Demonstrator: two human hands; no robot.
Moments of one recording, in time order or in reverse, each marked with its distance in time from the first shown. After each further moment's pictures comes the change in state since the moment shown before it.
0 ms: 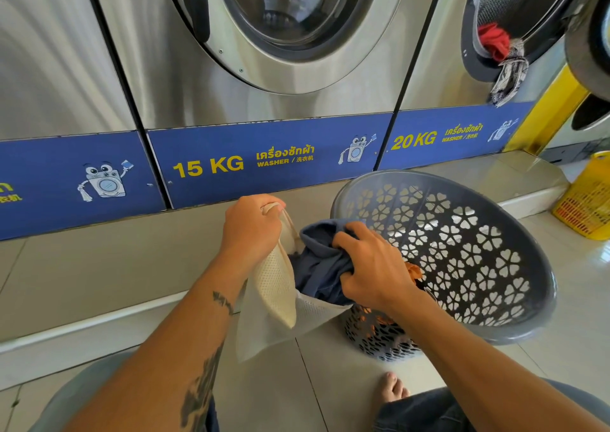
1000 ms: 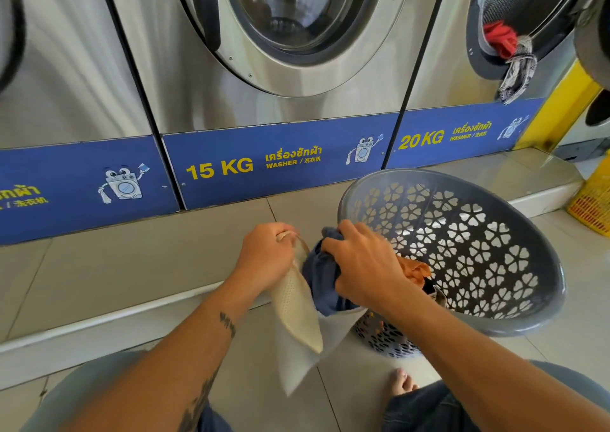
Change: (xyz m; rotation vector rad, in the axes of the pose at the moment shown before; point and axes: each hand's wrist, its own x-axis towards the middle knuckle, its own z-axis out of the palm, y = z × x) left_hand -0.034 -0.015 0.004 0.024 -0.195 -0.038; right_hand -0.003 -0.036 -0.016 -0.212 0.020 -0.125
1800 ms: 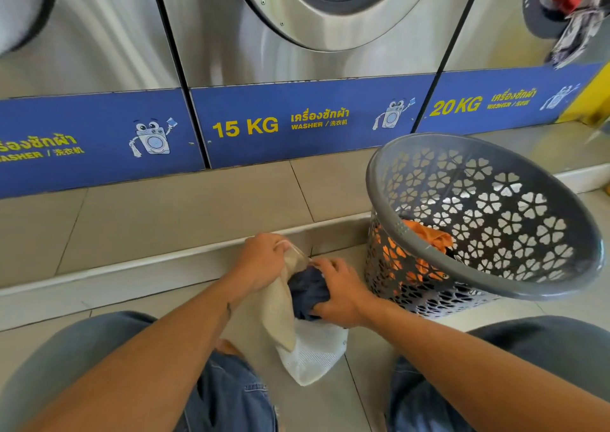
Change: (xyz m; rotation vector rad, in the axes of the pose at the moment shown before) left_hand -0.040 -0.095 -0.001 0.166 -0.164 -0.110; right_hand -0.043 -0.067 0.111 0.660 -0.568 0.217
